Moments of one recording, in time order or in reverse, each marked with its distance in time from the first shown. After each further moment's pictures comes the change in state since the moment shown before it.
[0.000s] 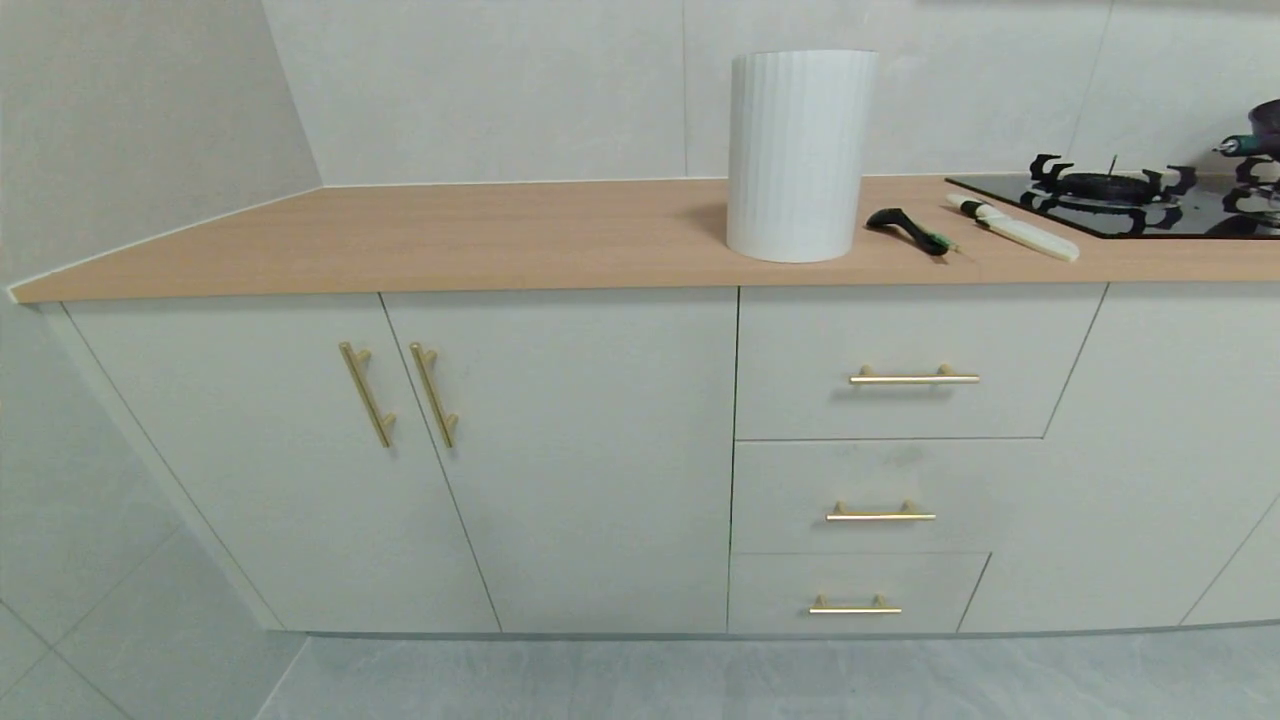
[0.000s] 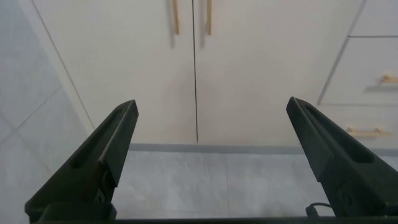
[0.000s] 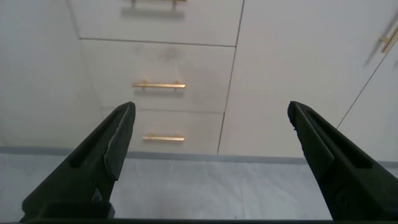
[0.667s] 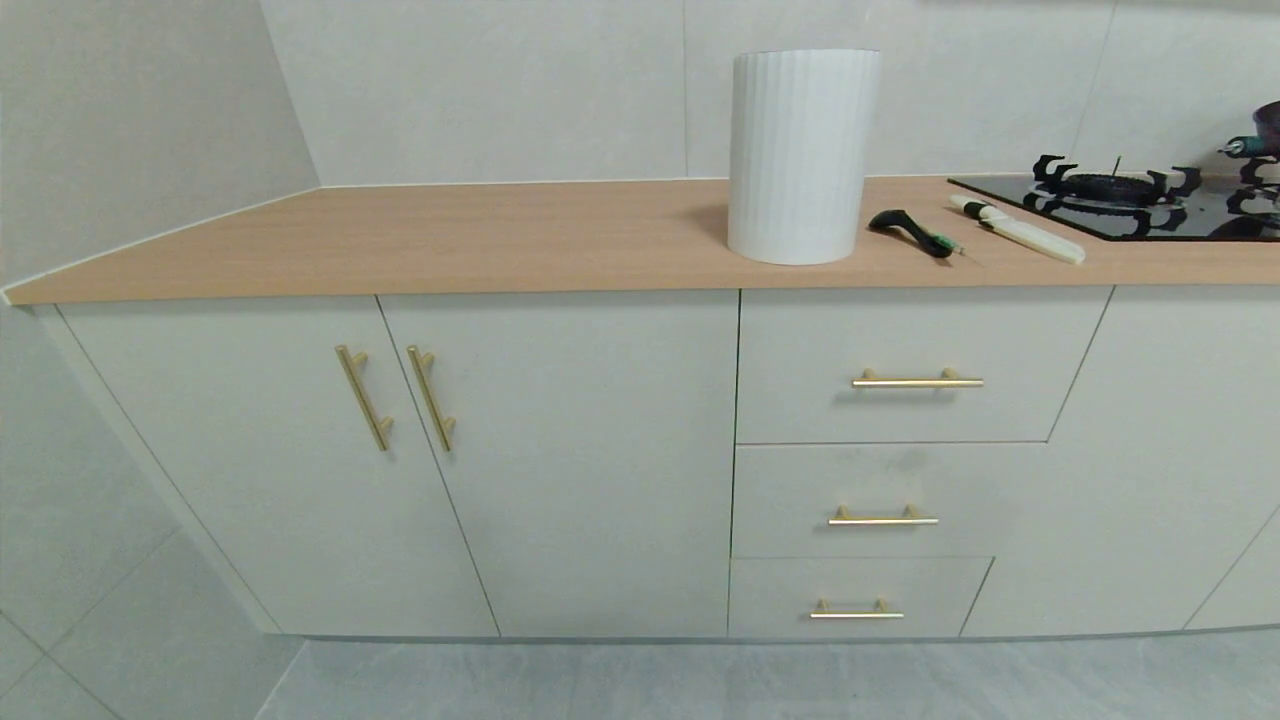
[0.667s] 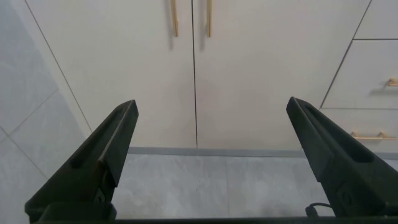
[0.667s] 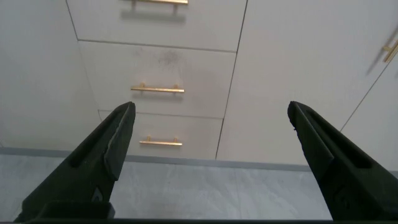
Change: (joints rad) left arm 0.000 0.000 0.000 0.001 0.000 -0.001; right arm 0.001 0.003 -0.007 -0.011 0.007 -0.023
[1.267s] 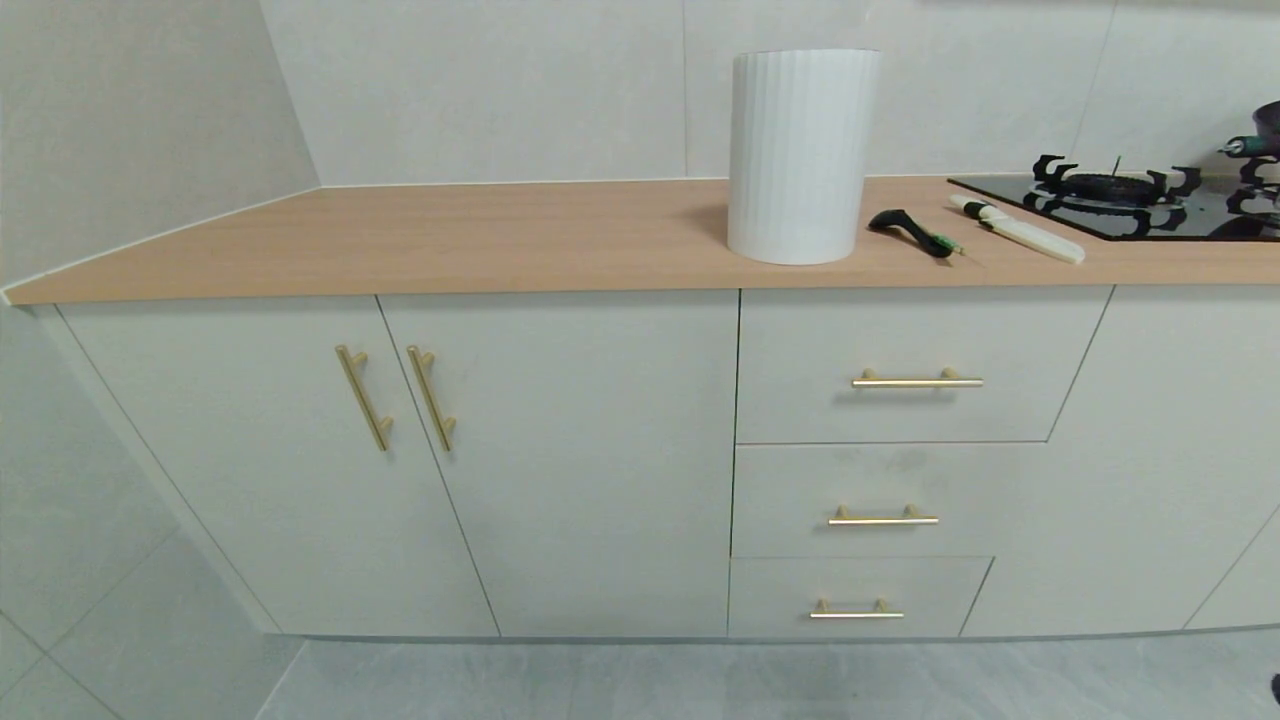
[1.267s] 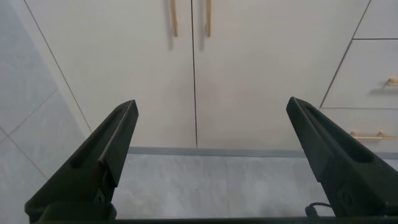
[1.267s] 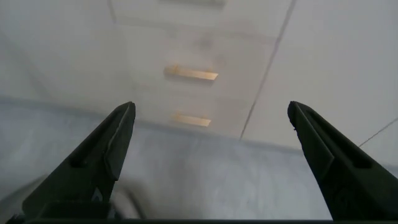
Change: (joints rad) left arm 0.000 0.000 0.000 0.000 0.001 0.000; right arm 0.033 0.564 -0.293 0.035 0.138 0.010
